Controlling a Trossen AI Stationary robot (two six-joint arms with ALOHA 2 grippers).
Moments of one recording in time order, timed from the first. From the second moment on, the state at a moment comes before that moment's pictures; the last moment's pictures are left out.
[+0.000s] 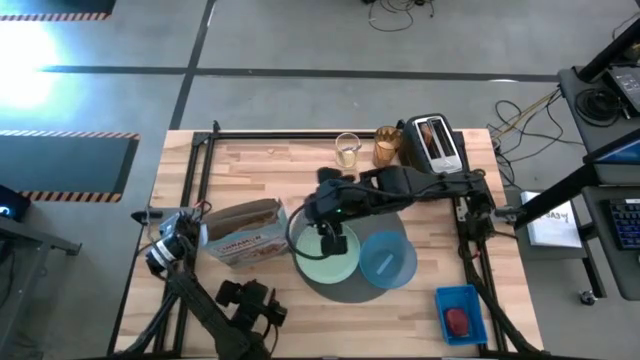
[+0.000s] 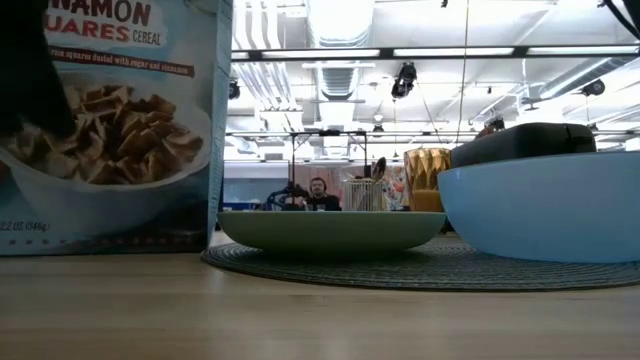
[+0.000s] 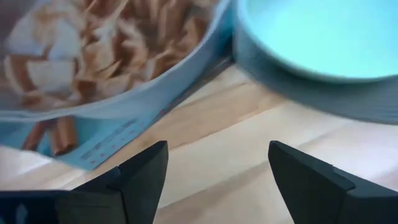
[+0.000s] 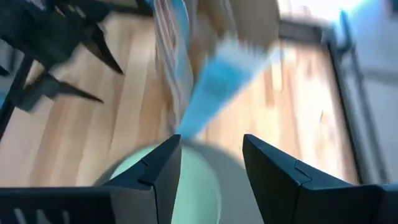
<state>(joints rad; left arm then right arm) -0.89 2.18 1.69 -1.57 -0.65 -2.19 0.16 1.98 2.33 -1.16 0.16 -0.02</state>
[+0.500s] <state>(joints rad) -1.06 2.18 1.72 -1.57 -0.75 -2.37 0.27 1.90 2.30 -1.57 0.51 0.35</state>
